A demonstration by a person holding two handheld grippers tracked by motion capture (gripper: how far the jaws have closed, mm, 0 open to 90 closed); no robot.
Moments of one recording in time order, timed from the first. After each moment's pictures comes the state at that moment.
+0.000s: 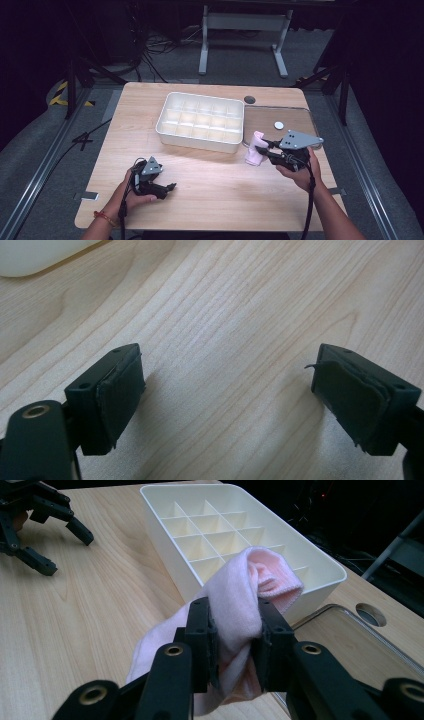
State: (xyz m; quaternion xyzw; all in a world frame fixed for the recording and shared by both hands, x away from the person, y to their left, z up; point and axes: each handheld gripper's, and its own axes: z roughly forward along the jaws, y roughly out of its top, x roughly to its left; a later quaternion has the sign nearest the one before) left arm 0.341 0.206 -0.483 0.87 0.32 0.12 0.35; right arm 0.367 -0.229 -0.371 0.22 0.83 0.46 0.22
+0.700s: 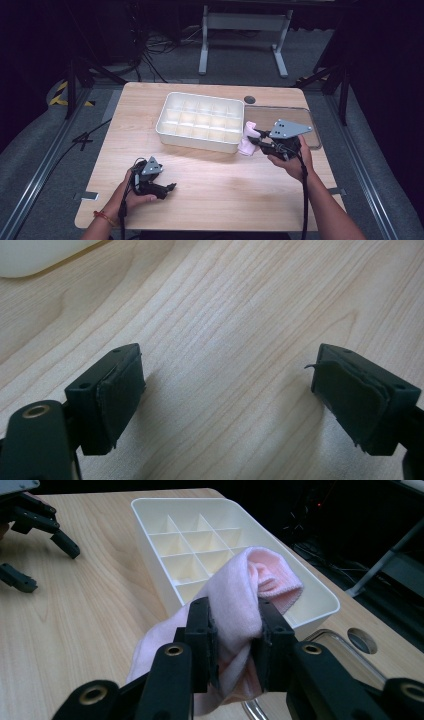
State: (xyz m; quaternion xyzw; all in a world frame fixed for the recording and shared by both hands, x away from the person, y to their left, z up) left arm 0.341 0.206 -0.482 0.87 0.32 0.12 0.35; right arm 0.388 -0.205 -0.355 0.21 0.83 0.45 0.24
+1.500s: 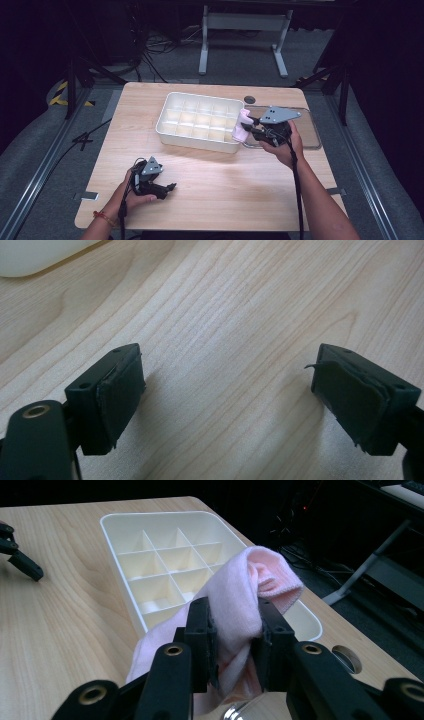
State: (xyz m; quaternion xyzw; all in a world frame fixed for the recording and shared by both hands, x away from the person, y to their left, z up) left arm 0.341 0.206 -0.482 0.87 0.32 0.12 0.35; right arm 0.420 -0.185 -0.346 0.22 0.83 0.45 0.26
